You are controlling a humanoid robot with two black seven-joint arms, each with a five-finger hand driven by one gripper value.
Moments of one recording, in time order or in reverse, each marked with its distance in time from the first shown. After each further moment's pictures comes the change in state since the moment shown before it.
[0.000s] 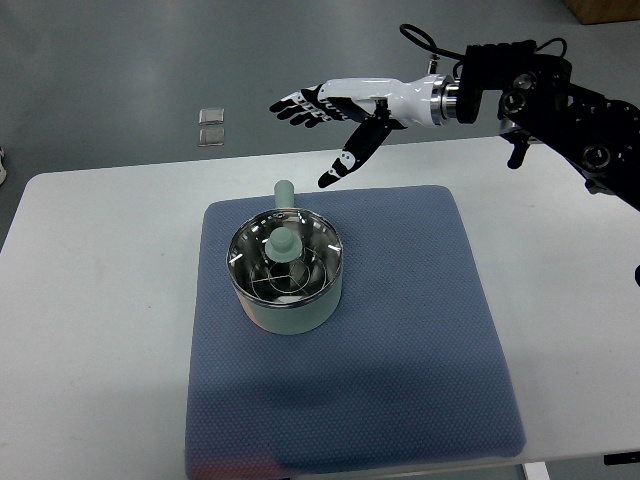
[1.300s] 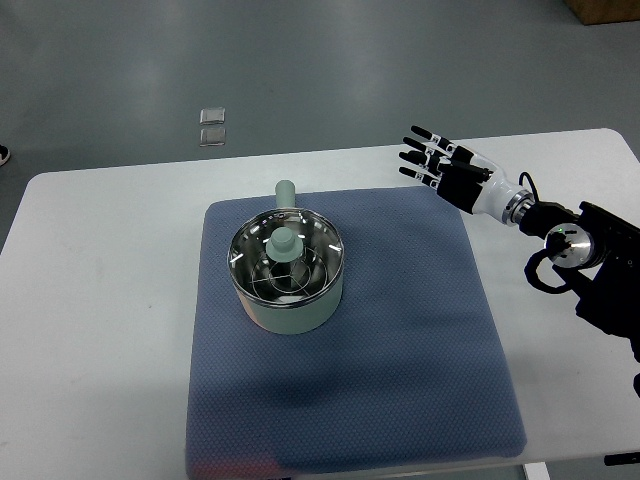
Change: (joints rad) left arm -0.003 0.000 0.000 0.003 0.000 -0.004 0.002; right arm -0.424 0.048 0.140 -0.414 1.114 -0.040 -0.058
